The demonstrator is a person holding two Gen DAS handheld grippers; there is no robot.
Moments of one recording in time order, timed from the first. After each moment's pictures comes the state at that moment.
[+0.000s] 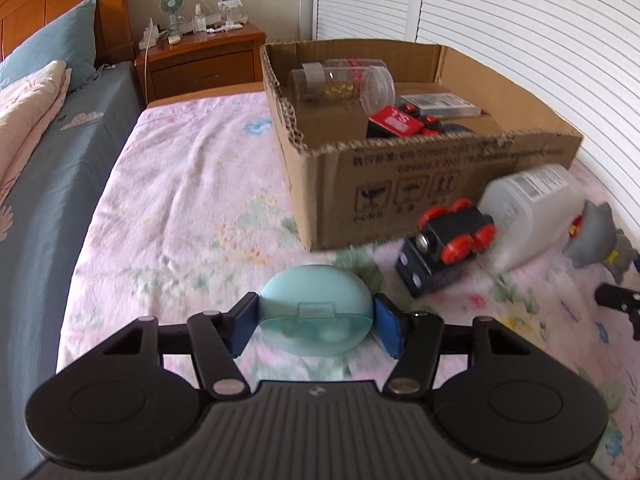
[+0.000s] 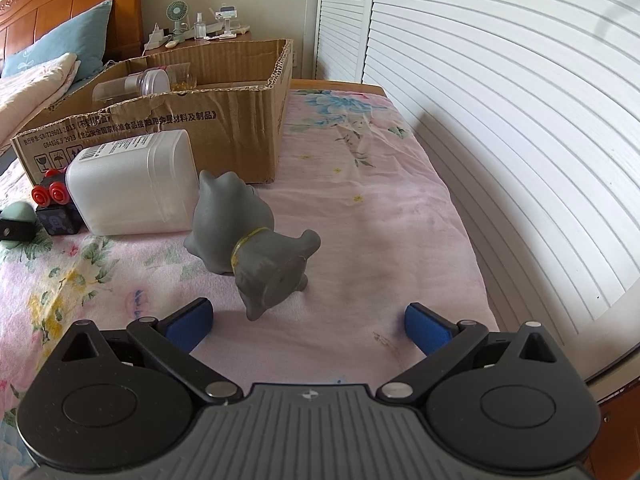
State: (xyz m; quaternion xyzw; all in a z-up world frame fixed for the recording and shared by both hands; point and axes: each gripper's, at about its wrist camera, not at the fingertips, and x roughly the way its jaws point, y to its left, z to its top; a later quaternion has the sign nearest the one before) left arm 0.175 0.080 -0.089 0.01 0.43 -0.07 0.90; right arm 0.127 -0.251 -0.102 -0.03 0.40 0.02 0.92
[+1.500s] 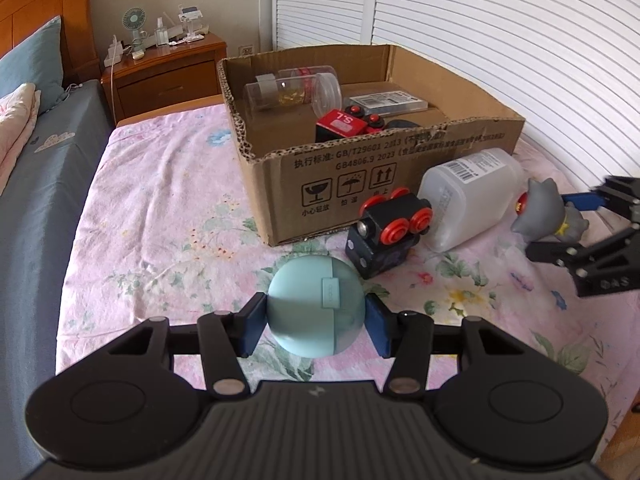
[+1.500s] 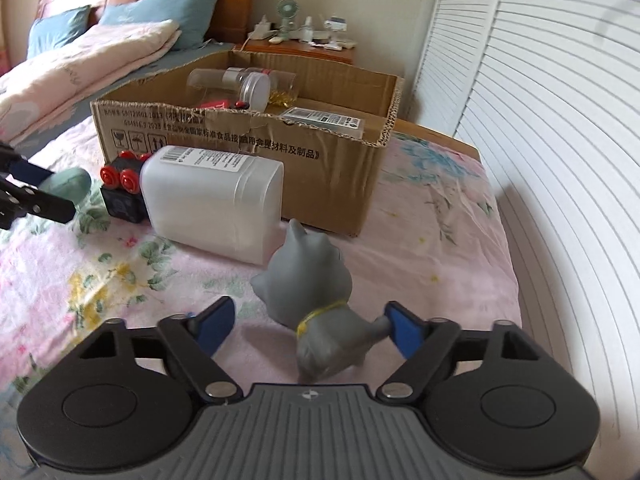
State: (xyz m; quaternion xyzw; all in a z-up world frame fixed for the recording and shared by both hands) left arm 0.158 0.071 -0.073 0.04 0.42 -0.12 0.90; right arm 0.150 -0.227 -0.088 -0.14 0.37 0.16 0.90
